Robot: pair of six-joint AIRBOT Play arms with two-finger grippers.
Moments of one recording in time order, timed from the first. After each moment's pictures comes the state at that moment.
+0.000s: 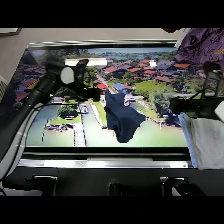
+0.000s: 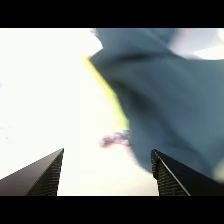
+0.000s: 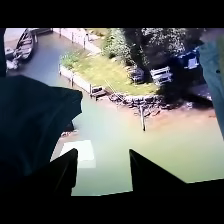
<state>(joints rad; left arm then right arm) -0.48 -1.62 1.76 1.45 -1.38 -1.94 0.09 -0.88 1.16 -1.56 1.30 1.90</state>
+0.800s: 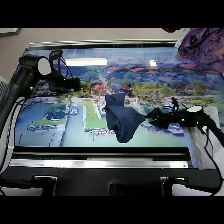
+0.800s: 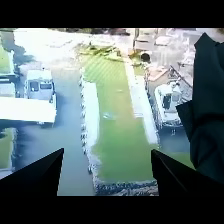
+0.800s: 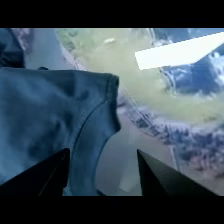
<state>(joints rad) -0.31 -1.60 1.75 1.54 -1.36 -1.94 -0.20 -1.48 0.86 -0.63 1.08 1.28</state>
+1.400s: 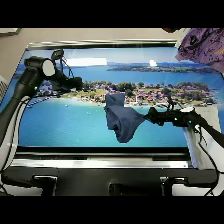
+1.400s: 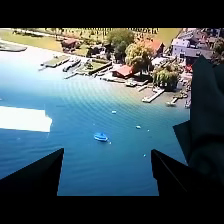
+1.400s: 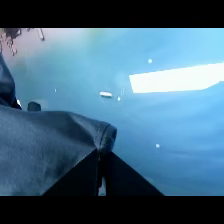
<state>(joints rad) -0.31 -1.65 1.75 1.53 -1.28 -1.96 -0.15 -1.55 0.86 -0.53 0.94 1.12</state>
